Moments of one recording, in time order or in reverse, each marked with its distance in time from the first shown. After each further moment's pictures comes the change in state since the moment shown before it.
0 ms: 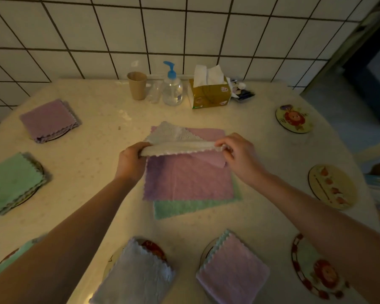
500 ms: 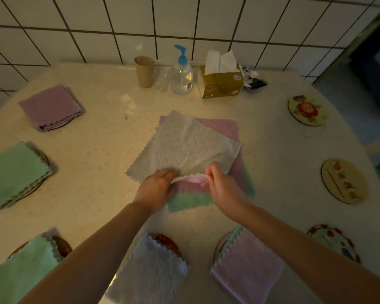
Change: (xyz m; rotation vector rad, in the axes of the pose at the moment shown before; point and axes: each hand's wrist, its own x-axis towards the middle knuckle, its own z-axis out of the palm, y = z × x) left_hand -0.050 -0.064 0.041 0.391 -0.400 0.303; right_hand -0.055 -0.074 0.067 0.022 -0.358 0.194
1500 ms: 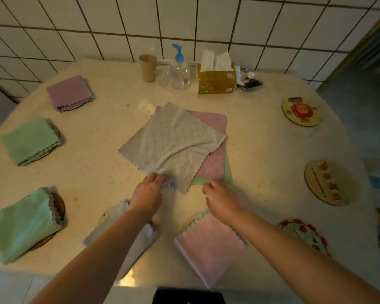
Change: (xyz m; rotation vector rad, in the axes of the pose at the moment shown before) left_hand -0.063 0.107 0.035 0.001 0.086 -0.384; right_hand -0.069 0.101 0.009 -0.464 -0.199 -0.141
